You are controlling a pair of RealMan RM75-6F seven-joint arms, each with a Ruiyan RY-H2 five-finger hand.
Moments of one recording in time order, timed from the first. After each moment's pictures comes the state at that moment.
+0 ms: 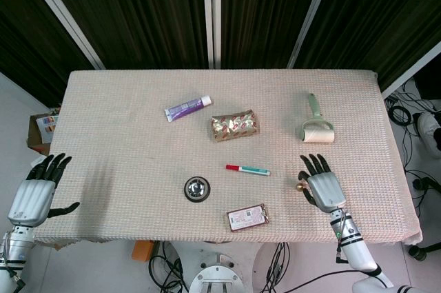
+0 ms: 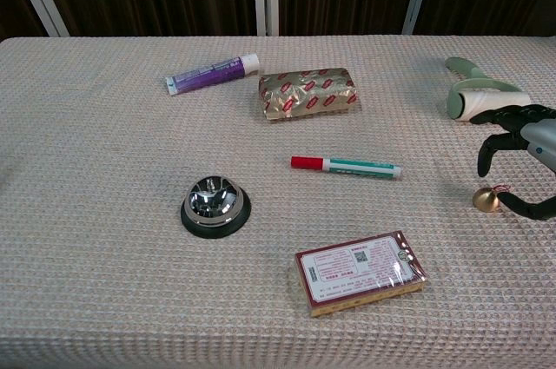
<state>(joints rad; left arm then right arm) -0.11 -1.14 0.01 -1.61 1.51 1.42 0.15 0.31 -1.54 0.02 -1.39 -1.46 1.23 -0.31</state>
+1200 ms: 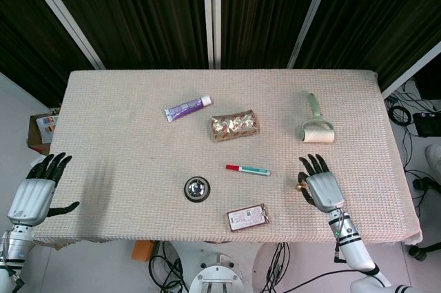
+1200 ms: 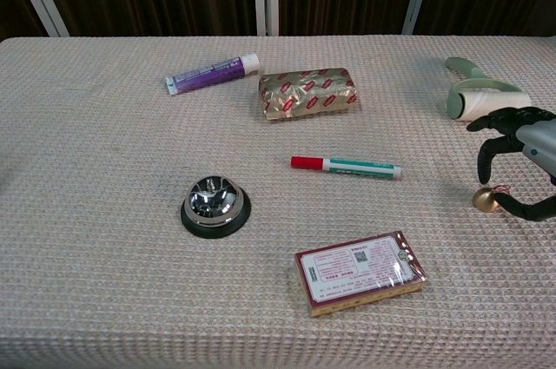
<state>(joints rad) -0.11 -1.13 0.01 -1.61 1.51 1.41 0.14 0.31 -1.56 0.02 -1.38 -1.46 1.22 -0.31</state>
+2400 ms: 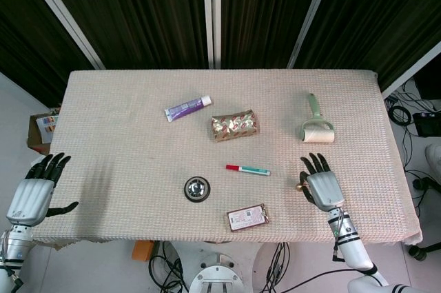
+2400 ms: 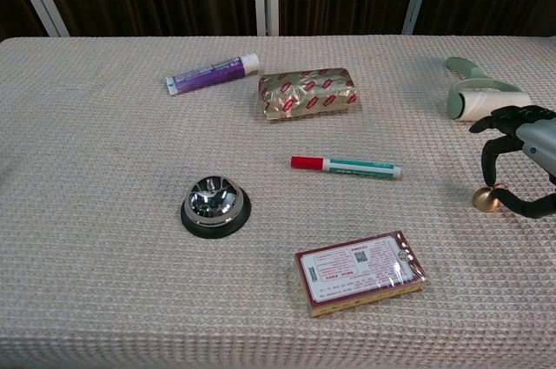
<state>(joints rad) -0.11 -1.13 0.01 -1.60 1.51 1.41 0.13 0.31 -1.58 0.03 -1.36 -1.44 1.23 -0.33</state>
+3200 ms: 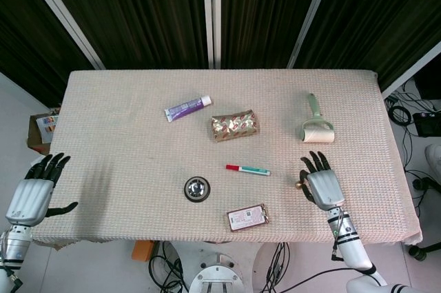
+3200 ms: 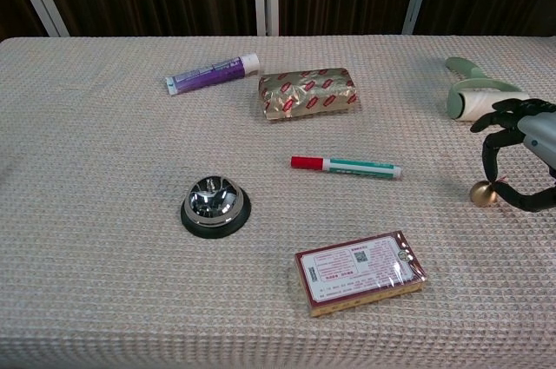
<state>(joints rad) -0.11 -1.13 0.01 -1.60 1.51 1.41 0.12 0.31 -1.58 0.04 -1.38 -1.45 1.25 -0.32</state>
